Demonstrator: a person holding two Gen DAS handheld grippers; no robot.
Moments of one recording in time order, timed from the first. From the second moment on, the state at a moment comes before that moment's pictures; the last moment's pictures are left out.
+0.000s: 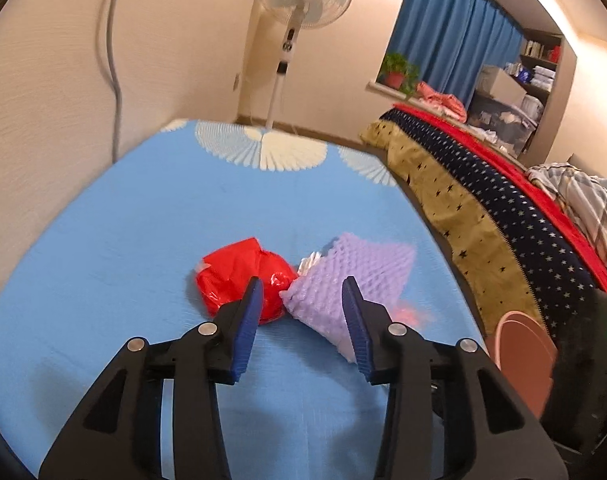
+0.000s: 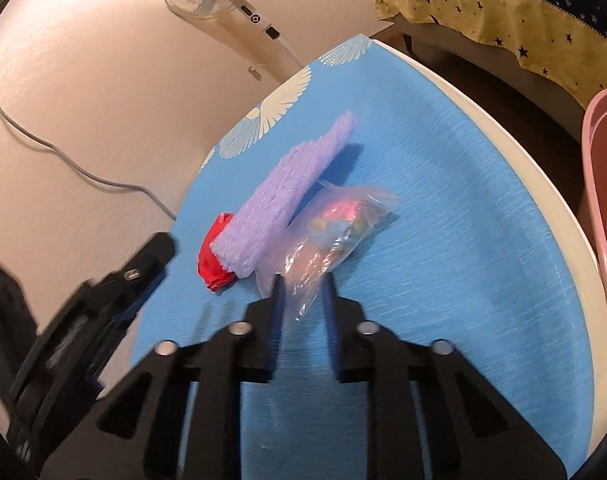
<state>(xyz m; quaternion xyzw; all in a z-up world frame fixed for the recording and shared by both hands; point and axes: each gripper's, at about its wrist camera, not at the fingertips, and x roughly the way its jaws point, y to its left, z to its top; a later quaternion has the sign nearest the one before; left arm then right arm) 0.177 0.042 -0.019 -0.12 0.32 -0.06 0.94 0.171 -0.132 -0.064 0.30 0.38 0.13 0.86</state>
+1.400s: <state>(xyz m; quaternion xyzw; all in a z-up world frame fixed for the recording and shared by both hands) 0.072 0.046 0.041 -0.11 0.28 -0.06 0.95 0.070 -0.178 0.031 0.15 0.32 0.08 0.93</state>
